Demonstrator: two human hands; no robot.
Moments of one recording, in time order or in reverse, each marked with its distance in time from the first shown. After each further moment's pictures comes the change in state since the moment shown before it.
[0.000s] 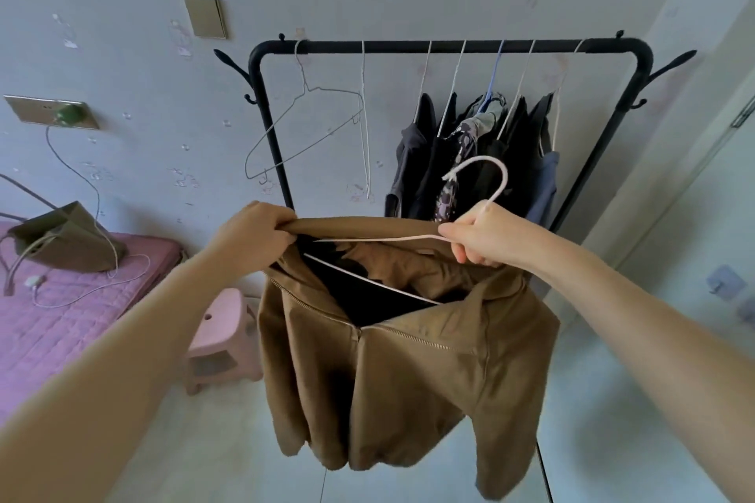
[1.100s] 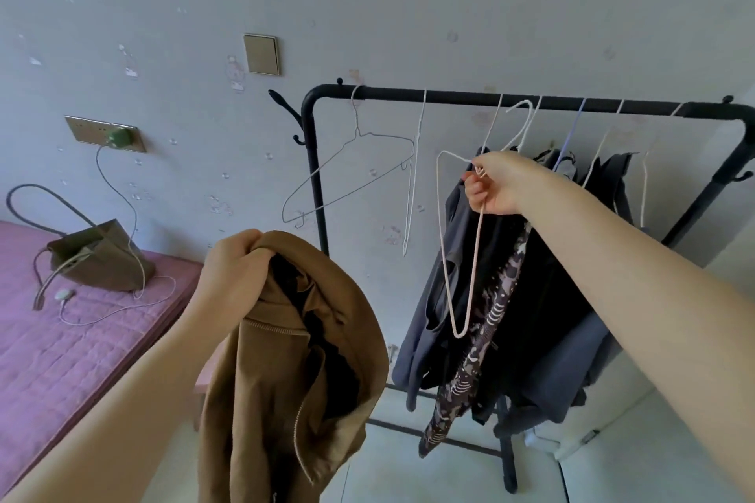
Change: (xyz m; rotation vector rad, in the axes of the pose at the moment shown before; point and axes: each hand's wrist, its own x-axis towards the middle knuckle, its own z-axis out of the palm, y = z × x) left_hand 0.031 -0.052 -0.030 -0.619 0.337 -0.311; right_hand 0.205 -0.080 -0.044 0.966 0.039 0.283
